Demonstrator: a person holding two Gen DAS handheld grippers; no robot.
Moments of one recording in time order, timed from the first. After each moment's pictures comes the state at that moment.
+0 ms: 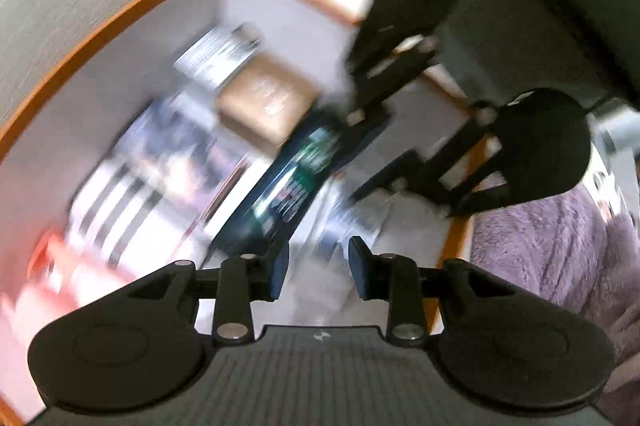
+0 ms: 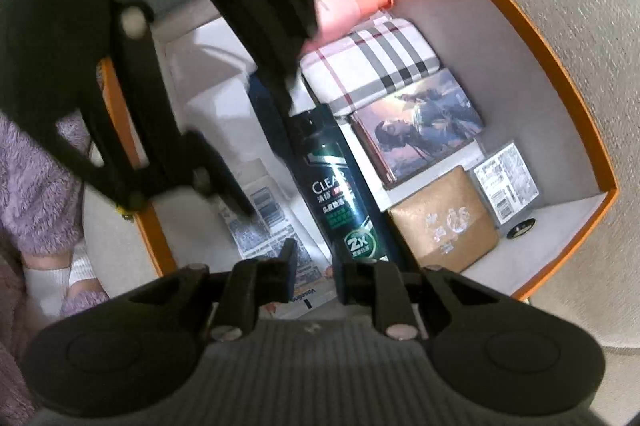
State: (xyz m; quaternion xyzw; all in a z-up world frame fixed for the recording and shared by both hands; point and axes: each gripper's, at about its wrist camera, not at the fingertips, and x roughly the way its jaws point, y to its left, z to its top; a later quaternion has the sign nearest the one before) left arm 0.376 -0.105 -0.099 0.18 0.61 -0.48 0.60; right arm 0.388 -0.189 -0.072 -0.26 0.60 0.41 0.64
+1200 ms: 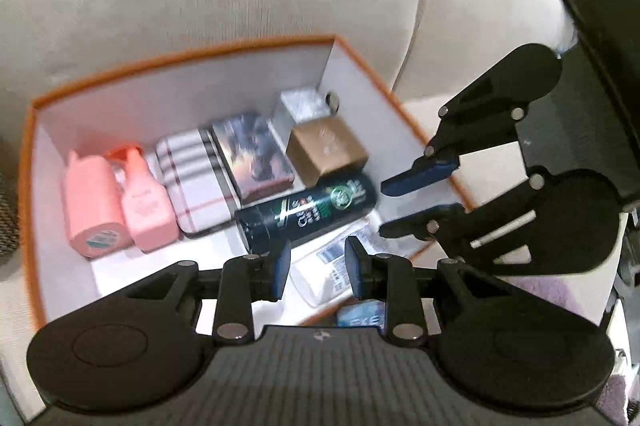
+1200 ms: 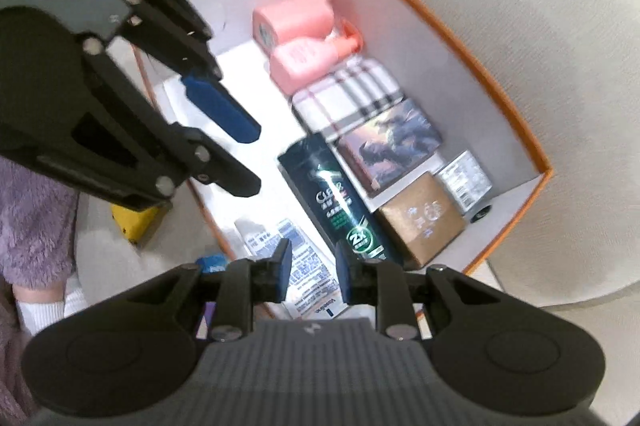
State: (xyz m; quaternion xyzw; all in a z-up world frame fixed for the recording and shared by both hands) left arm 0.297 -0.059 -0.028 0.02 0.54 -0.30 0.79; right arm 0.331 -0.193 -0.005 -0.26 0.52 0.34 0.74
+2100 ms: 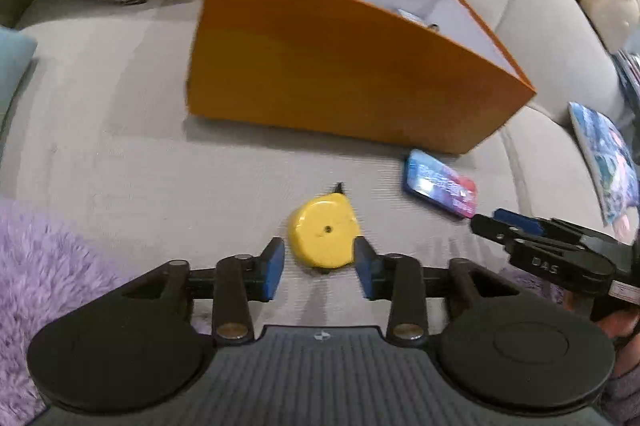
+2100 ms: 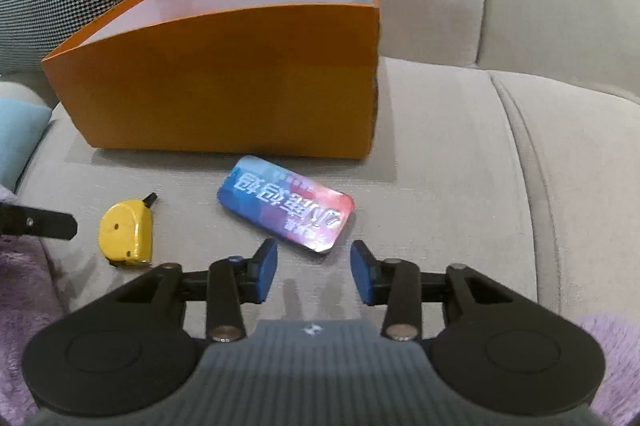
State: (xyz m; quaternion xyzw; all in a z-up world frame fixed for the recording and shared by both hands) left arm 0.165 0.044 -0.089 -0.11 0.56 -0.17 0.80; right arm 0.158 -0.222 -0.091 0.03 0.46 0.05 0.89
